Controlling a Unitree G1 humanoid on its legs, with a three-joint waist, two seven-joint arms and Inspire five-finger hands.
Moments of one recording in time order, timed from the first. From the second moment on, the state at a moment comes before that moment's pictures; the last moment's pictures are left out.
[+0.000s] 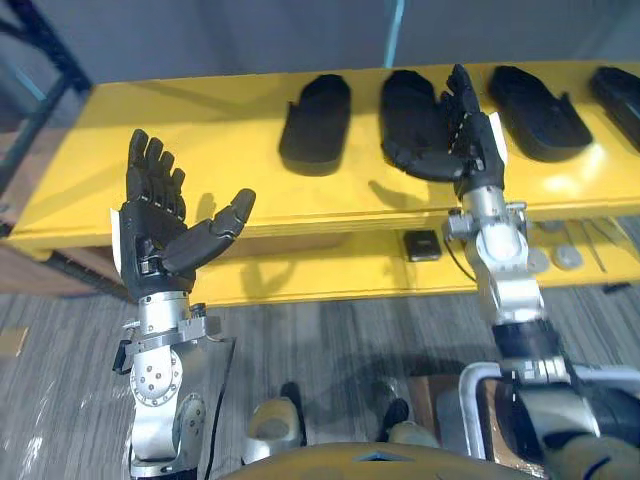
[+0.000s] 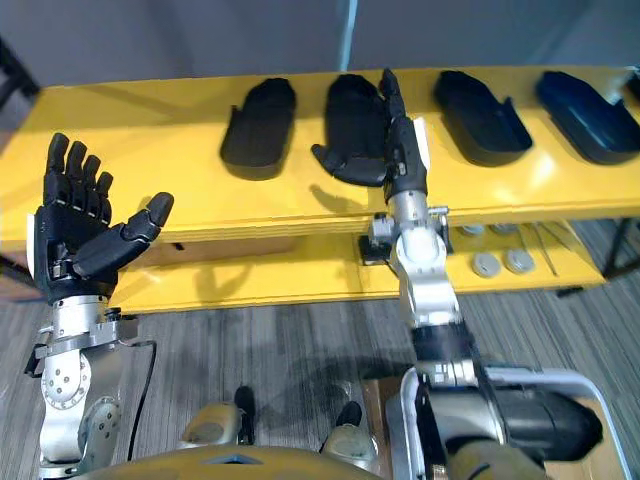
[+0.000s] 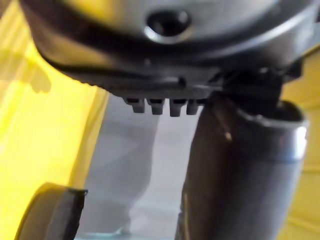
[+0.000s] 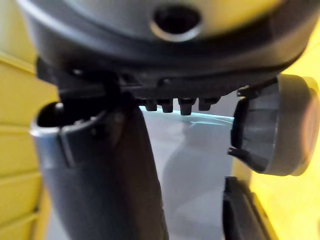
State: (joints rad) left arm 0.27 0.08 0.12 -0.48 -0.34 -0.23 0.07; right arm -0.62 -0.39 0.00 0.37 0.13 -0.06 -0.10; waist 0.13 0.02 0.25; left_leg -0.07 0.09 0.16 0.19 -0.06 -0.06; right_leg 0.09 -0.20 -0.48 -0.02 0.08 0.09
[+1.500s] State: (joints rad) left arm 0.36 0.01 0.05 -0.42 -0.47 -0.24 0.18; right arm -1.20 -0.53 0.17 0.77 0.08 -0.01 -0.22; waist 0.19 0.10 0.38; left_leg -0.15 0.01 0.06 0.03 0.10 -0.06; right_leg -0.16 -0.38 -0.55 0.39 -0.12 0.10
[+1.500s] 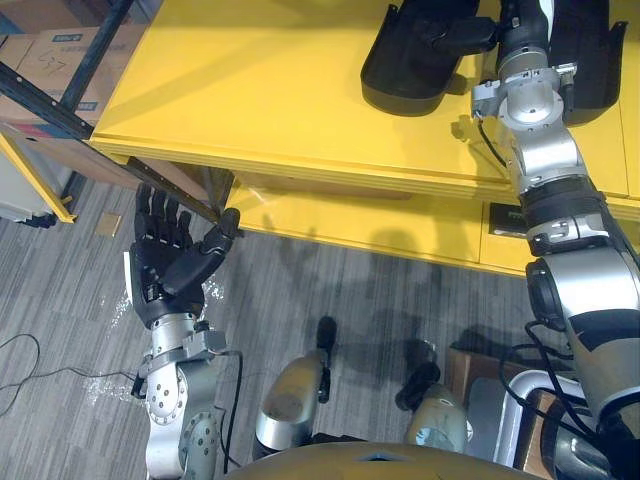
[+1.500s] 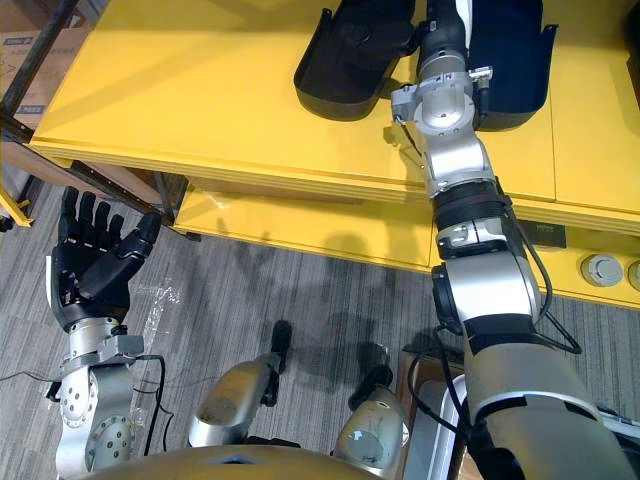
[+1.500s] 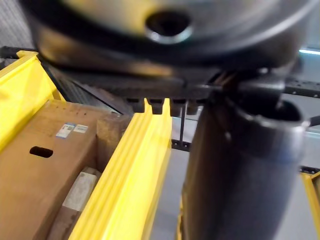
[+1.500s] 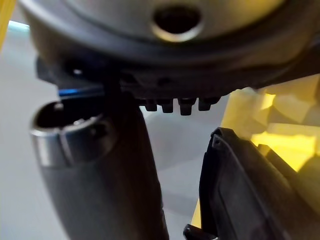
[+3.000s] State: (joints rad) left arm 0.35 0.06 0.05 -0.42 -0.51 -0.24 0.18; right arm -1.34 -0.60 0.41 0.91 -0.19 -0.10 -0.12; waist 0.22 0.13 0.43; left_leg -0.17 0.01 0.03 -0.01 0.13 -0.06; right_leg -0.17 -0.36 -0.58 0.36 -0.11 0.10
